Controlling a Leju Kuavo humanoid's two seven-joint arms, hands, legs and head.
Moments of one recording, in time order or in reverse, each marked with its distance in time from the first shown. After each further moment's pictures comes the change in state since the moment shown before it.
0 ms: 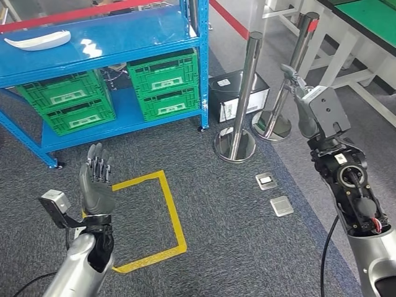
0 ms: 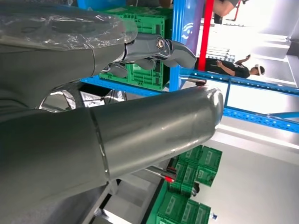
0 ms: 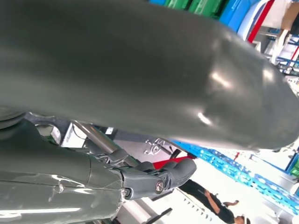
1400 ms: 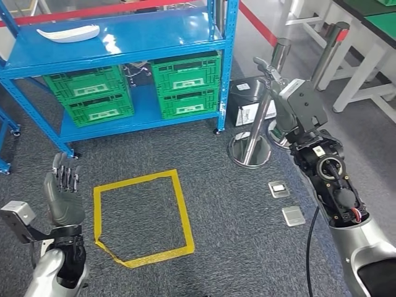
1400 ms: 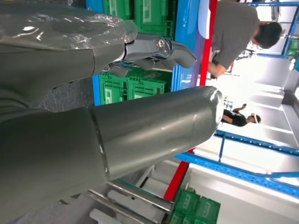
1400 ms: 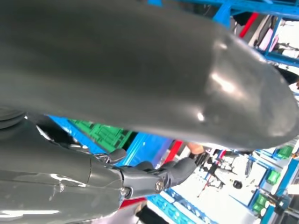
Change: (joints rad) left arm 0.135 0.131 0.050 -0.300 0.006 0.114 0.160; right arm -0.102 0.058 0.110 0.026 -0.007 0.003 -0.011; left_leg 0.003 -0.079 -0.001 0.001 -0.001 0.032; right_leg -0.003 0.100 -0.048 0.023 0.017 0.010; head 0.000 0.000
